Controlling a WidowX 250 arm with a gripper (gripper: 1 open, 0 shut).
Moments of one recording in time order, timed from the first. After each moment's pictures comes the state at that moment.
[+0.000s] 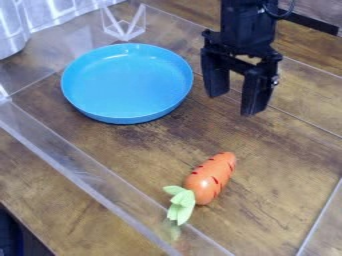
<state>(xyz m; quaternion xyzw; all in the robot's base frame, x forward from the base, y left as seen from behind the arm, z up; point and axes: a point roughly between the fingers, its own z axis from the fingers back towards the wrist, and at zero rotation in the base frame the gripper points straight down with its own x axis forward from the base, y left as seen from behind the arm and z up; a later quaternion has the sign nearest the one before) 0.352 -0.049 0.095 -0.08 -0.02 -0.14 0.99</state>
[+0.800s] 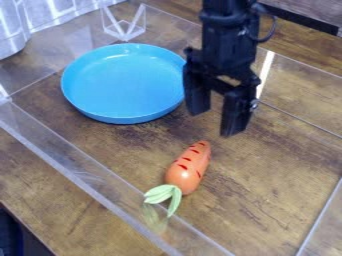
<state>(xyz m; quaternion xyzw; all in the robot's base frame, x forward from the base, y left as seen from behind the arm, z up) 0.324 -0.044 0.085 -0.07 -0.01 -0.14 0.99</state>
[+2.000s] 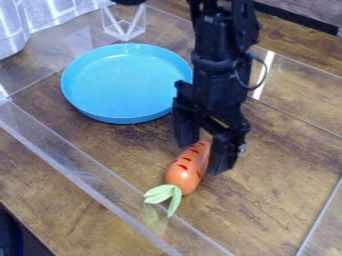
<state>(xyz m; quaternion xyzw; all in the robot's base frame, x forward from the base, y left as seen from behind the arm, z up) 0.304 -0.051 0.048 -0.04 0.01 -0.14 0.99</state>
